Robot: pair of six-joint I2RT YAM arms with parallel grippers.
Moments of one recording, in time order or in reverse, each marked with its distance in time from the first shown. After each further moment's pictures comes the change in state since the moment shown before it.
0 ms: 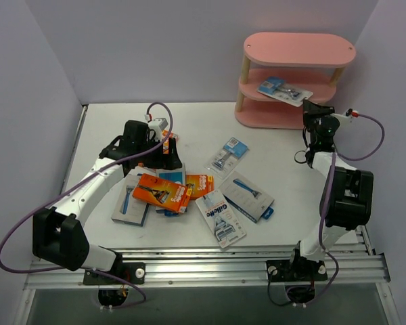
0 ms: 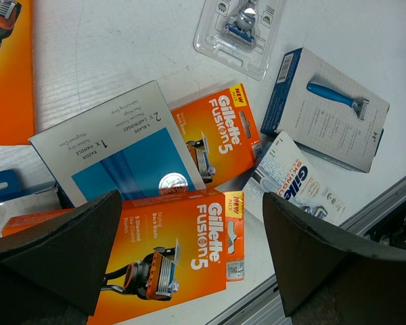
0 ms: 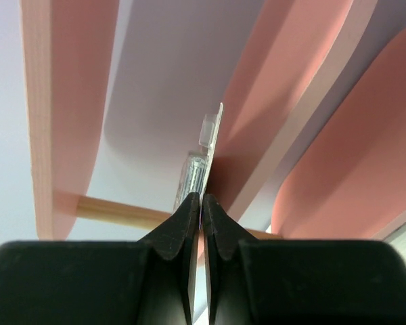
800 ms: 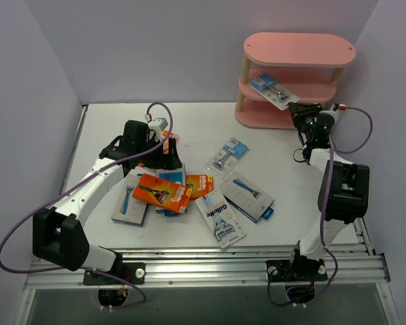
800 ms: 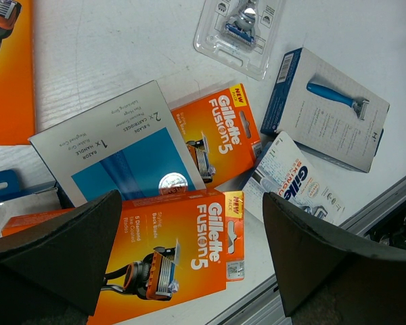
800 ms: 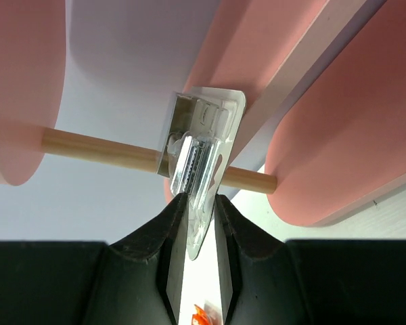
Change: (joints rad) left arm 0.000 0.000 0.000 0.000 0.000 0.000; right arm 0.026 0.071 0.053 -0.065 -0.213 -0.047
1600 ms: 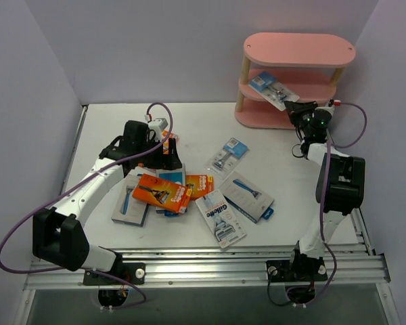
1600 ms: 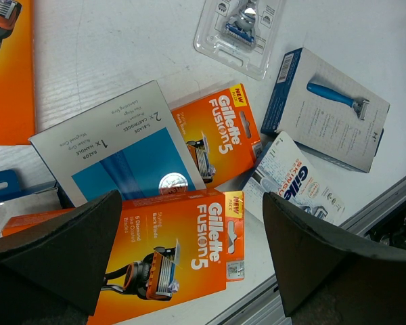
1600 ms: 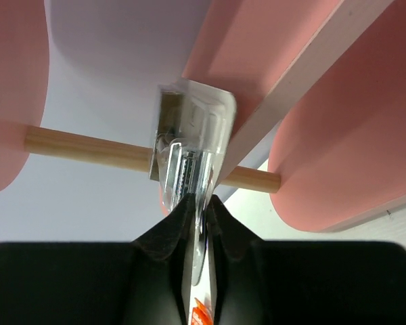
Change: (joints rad) left arm 0.000 0.000 0.000 0.000 0.000 0.000; right arm 0.010 0.116 0.113 -0.006 -0.070 0.004
